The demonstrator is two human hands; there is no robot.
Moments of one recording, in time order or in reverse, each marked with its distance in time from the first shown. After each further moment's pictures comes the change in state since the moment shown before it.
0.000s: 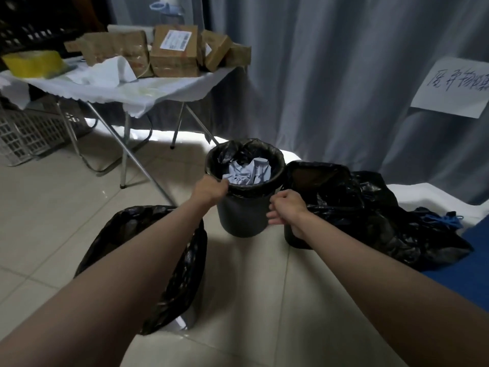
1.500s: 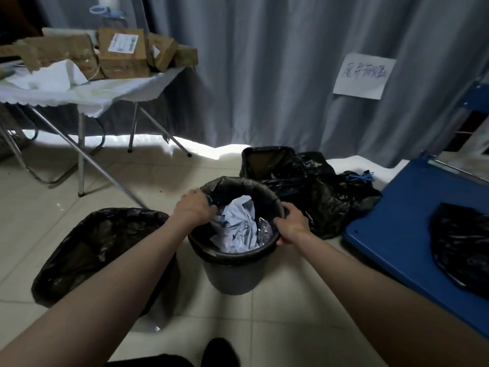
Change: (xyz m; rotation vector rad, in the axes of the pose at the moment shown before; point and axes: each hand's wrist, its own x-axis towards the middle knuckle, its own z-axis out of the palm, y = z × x) left_hand -0.105 -0.005 0.024 0.476 -0.143 0.244; right_hand -0.123 0.077 -0.076 -0.175 0.272 0.092
